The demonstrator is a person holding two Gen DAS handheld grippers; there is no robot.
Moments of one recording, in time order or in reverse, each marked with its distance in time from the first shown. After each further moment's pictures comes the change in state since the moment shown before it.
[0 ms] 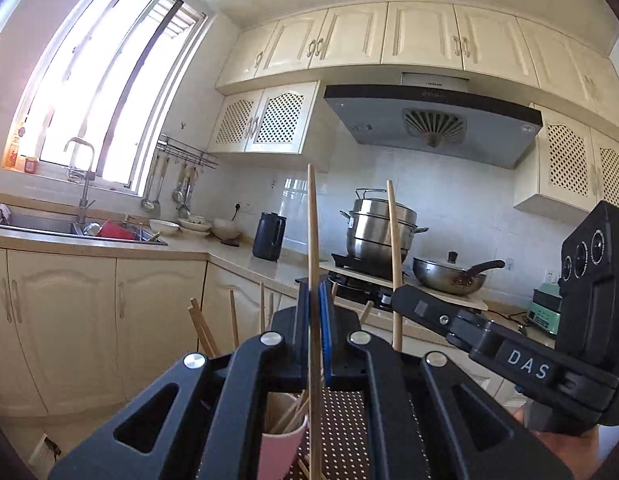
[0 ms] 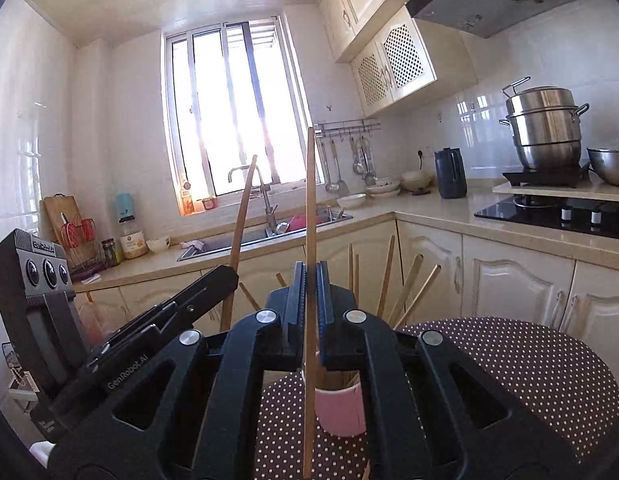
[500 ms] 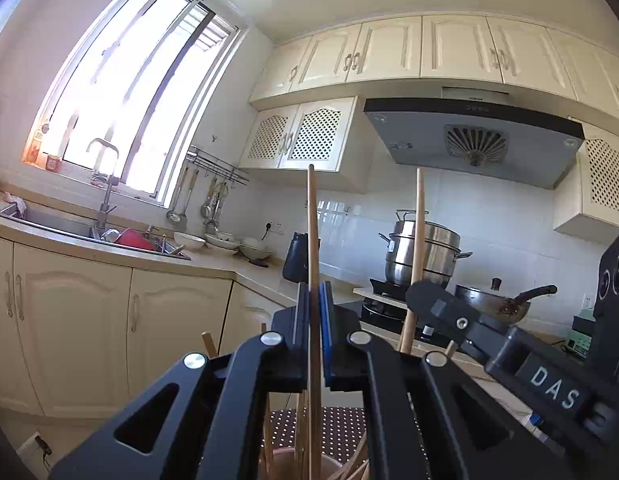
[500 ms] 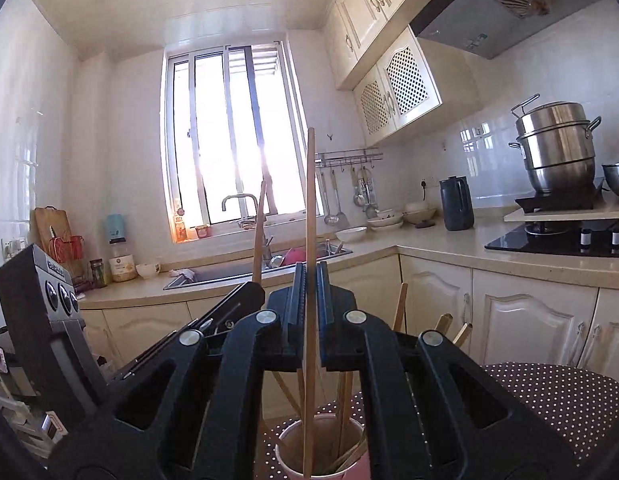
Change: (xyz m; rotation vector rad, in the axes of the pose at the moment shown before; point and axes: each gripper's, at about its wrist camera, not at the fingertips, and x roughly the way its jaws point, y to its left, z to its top) left arm 0.084 0.038 -0.007 -0.049 -0.099 0.125; right arm 0.067 -0.017 -0.006 -0.006 -0.113 0.005
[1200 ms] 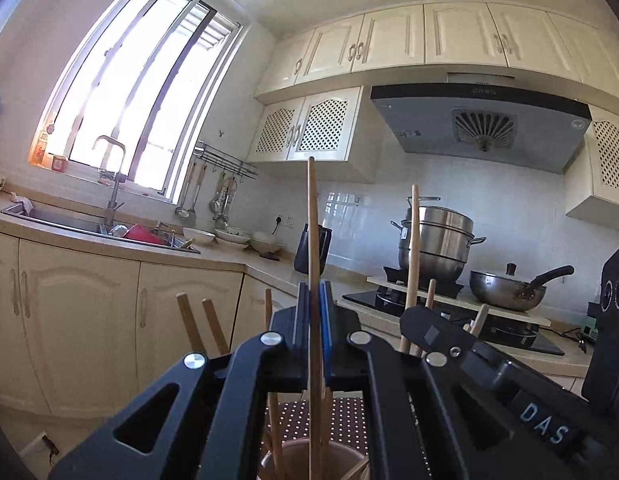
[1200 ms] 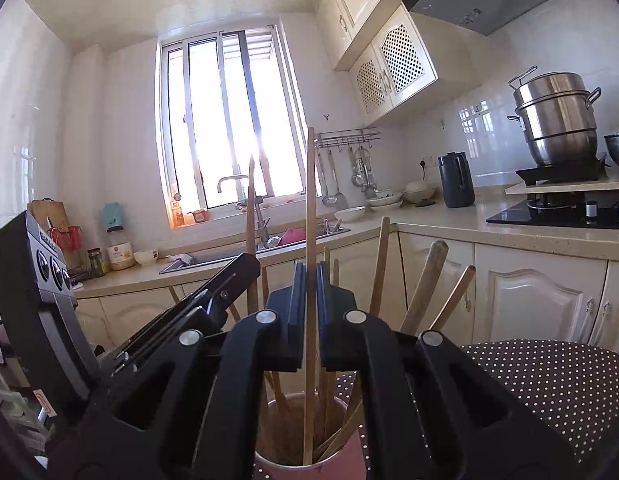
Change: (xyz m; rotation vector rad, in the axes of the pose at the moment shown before) left arm 0.009 0.000 -0.033 0.036 0.029 0.024; right arm 0.007 -0.011 -0.038 0.010 0.067 0.006
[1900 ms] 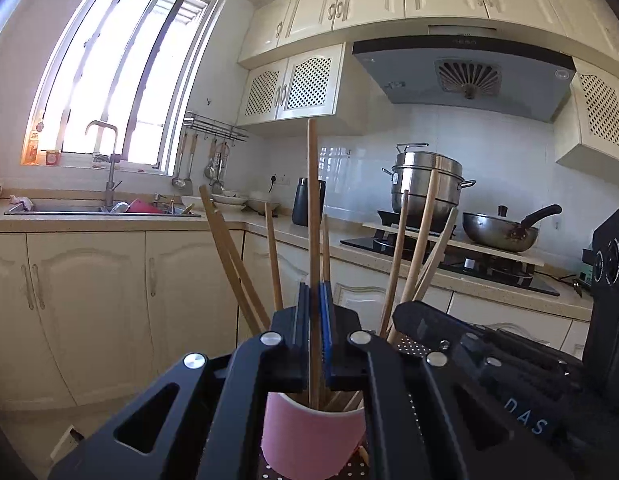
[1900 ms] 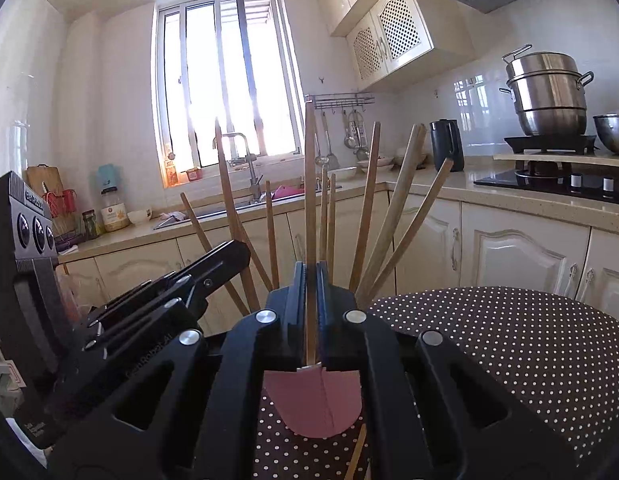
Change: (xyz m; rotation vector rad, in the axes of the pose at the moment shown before) left arm -0.036 -0.005 -0.034 0.084 0.155 -0.005; right arm -0.024 0.012 -0.044 -0.010 0.131 -0.047
